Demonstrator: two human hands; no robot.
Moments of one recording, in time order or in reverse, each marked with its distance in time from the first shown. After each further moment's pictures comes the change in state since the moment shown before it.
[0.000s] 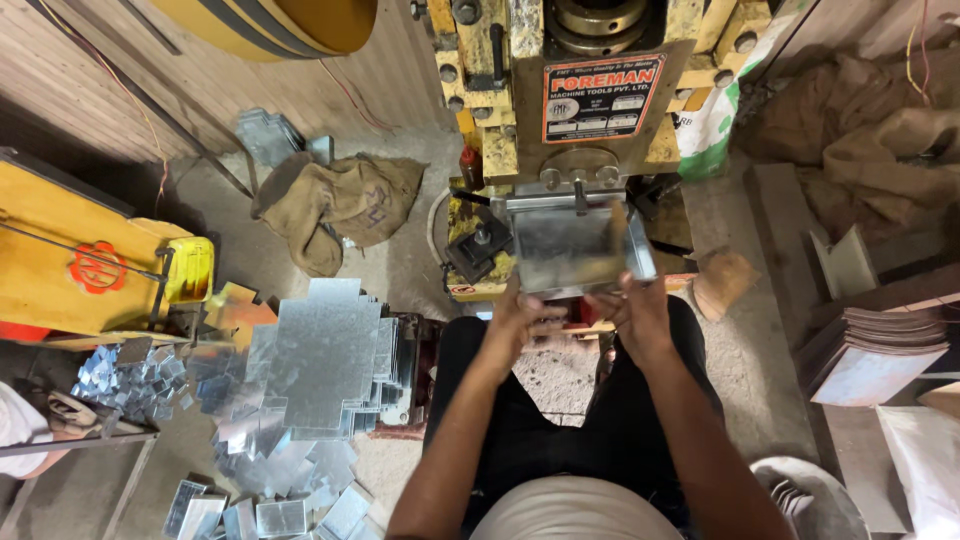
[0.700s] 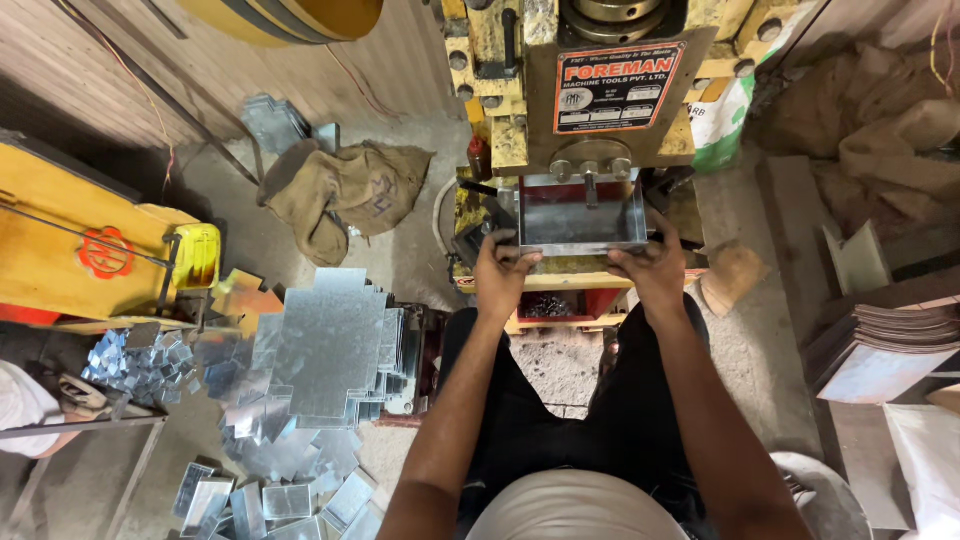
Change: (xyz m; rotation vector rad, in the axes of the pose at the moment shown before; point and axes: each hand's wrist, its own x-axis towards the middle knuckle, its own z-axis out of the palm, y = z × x) left_hand 0.075 -0.017 -0.033 0.329 0.346 0.419; right_hand 0.048 -0.004 -0.012 -0.511 0.107 -0.063
